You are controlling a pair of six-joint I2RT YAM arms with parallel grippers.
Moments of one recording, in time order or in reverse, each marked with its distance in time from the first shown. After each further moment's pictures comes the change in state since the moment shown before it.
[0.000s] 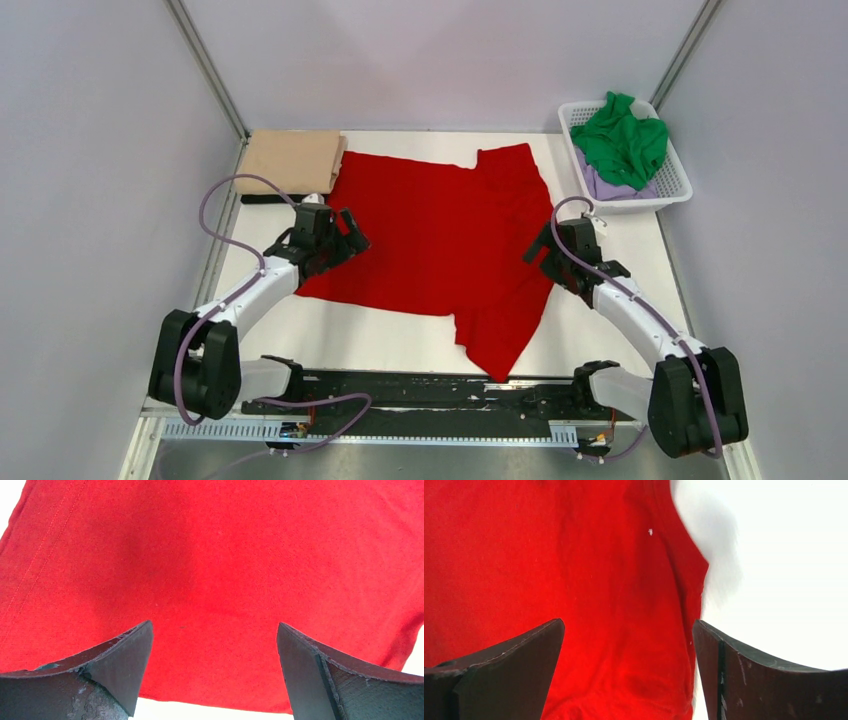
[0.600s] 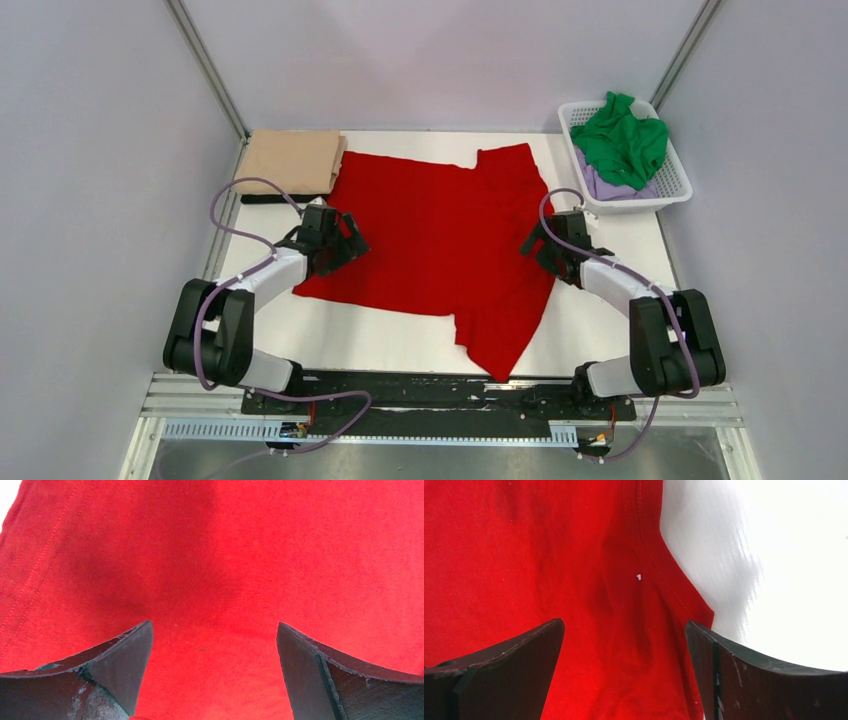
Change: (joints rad) left arm 0.017 0.166 0.000 0.083 -0.015 0.004; right arm -0.073 0.283 0.033 0.212 -0.017 -0.045
